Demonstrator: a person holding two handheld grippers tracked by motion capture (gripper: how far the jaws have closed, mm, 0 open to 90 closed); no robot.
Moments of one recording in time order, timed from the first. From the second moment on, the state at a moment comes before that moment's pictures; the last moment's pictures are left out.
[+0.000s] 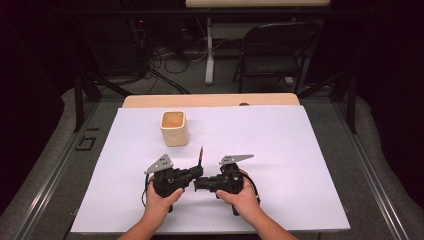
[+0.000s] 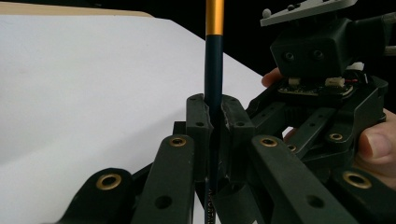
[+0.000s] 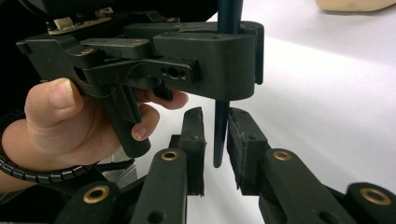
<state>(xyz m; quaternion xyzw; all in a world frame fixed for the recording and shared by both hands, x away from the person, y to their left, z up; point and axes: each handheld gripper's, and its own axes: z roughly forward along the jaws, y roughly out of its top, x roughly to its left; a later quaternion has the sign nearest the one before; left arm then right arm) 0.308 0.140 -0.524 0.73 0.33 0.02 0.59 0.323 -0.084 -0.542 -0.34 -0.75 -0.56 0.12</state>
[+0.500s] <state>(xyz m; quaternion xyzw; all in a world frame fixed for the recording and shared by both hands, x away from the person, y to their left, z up) 0.307 0.138 -0.525 0.73 0.33 0.02 0.59 0.323 -0.085 -0.542 -0.34 -0.76 -0.55 0.11</state>
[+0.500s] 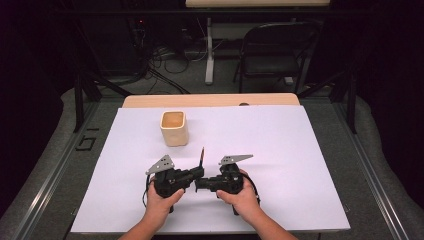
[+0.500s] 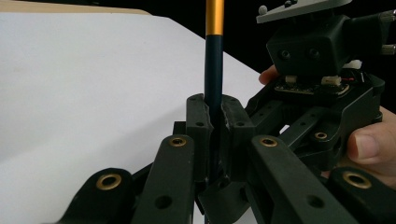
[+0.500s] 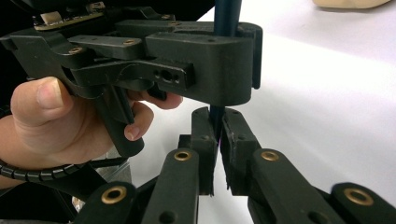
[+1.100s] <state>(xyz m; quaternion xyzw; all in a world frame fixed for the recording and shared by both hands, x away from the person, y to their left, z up) 0.306 0.137 -0.520 0.74 0.32 0.02 0.59 0.322 -0.081 -0.542 -0.33 -0.77 -0.53 0.10</state>
